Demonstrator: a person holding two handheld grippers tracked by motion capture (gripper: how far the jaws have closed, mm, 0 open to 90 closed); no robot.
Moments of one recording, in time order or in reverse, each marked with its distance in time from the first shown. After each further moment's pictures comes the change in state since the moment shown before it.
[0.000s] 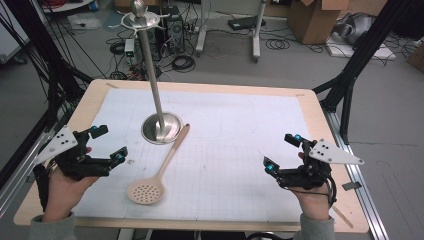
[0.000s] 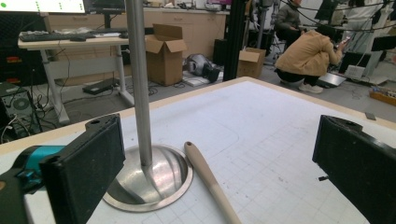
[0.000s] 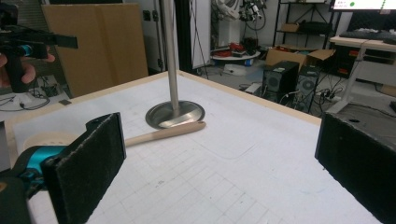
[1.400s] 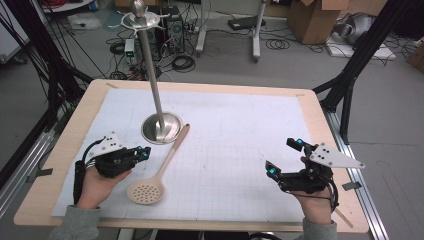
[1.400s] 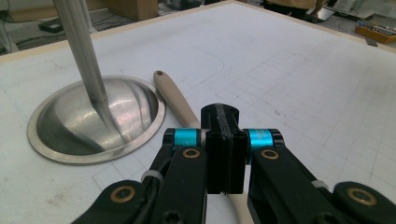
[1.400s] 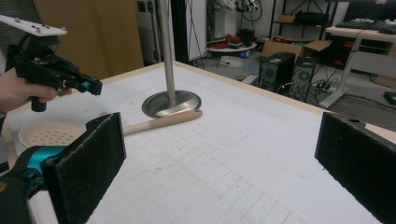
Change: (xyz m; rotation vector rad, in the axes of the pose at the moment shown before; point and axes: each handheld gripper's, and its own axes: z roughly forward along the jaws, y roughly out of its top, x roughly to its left) left arm -0.006 -0.051 0.062 0.281 -0.097 -0.016; right arm 0.000 -0.008 -0.006 0.034 -0.018 0.004
